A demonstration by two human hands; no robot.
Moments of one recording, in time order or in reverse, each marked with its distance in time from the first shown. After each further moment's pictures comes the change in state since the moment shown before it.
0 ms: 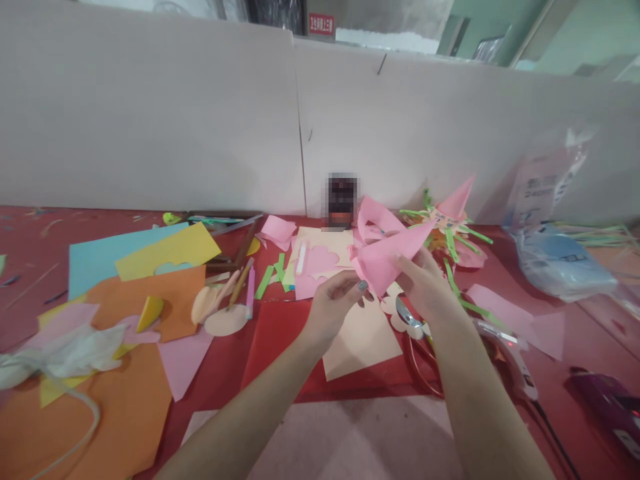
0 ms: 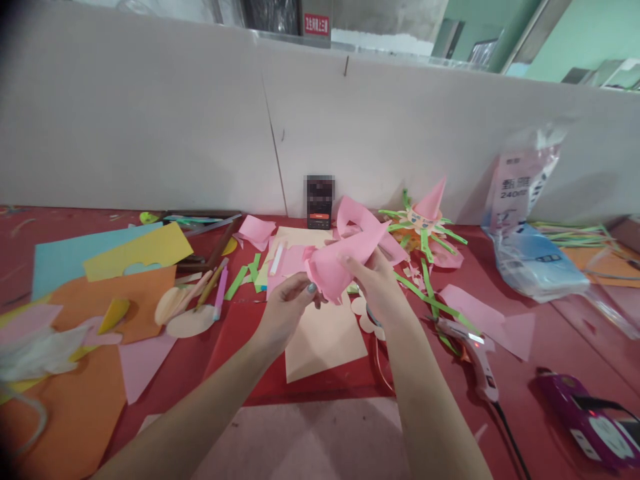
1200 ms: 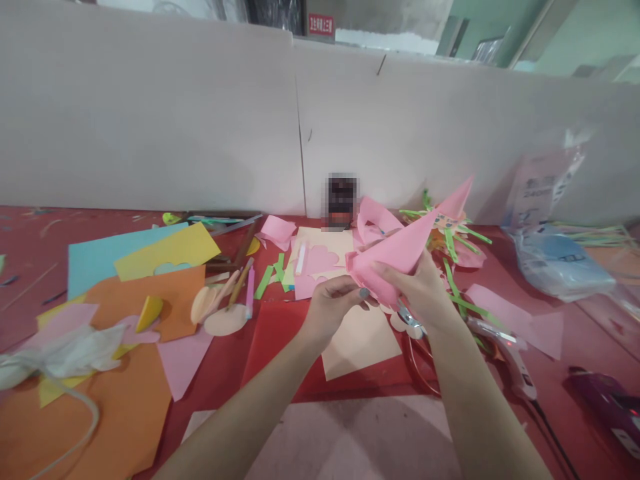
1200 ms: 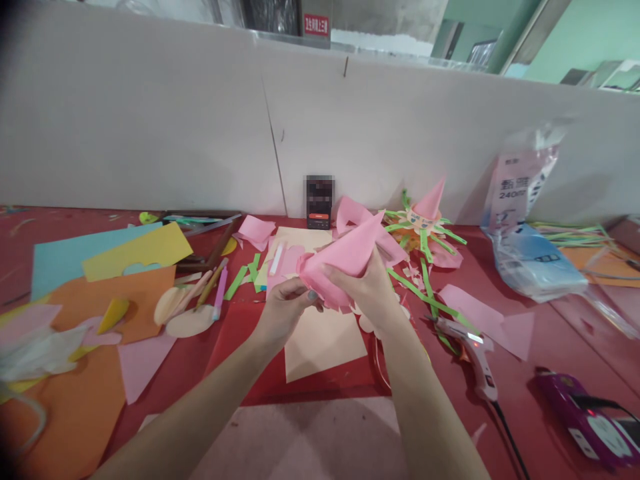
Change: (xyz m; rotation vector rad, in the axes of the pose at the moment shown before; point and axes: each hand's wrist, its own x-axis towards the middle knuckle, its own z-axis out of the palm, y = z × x) left_hand 0.002 -0.001 -0.003 -0.090 -0.046 -0.032; right_hand -0.010 -0.007 0.011 -0.152 -0.013 -0.092
